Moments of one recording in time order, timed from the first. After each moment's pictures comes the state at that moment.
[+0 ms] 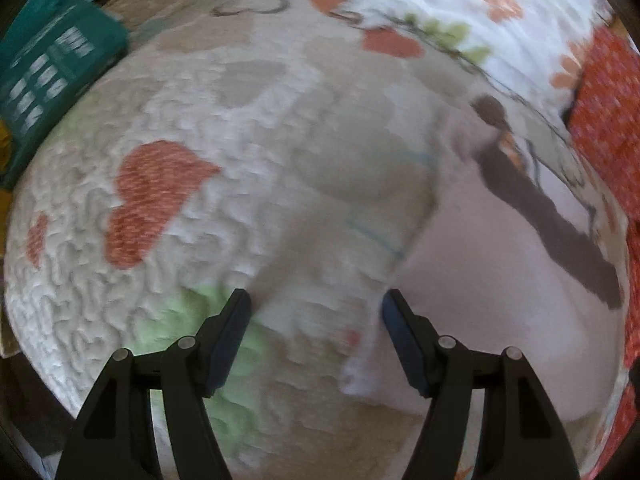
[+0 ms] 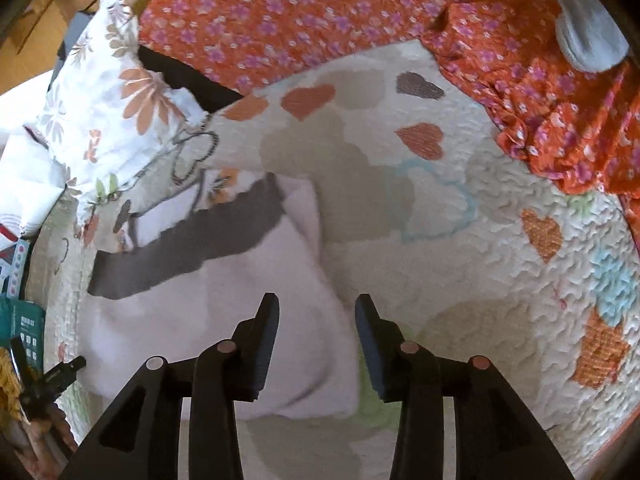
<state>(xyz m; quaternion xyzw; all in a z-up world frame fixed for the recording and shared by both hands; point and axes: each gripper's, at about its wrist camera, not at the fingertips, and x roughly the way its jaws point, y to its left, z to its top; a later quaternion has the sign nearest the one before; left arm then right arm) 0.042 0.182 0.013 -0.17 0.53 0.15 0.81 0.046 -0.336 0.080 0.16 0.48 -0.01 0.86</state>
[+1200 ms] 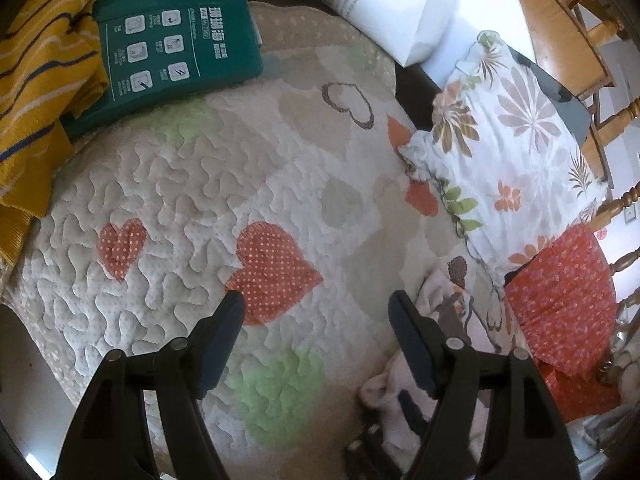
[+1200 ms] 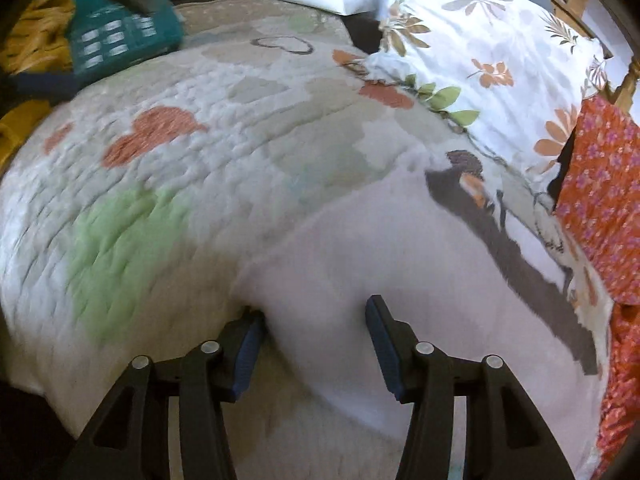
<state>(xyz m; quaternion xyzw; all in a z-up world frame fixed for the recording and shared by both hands) -0.020 0.308 0.077 -0.40 0.39 0.14 0.82 0.020 0.105 0.003 -0.24 0.41 0.21 0.86</state>
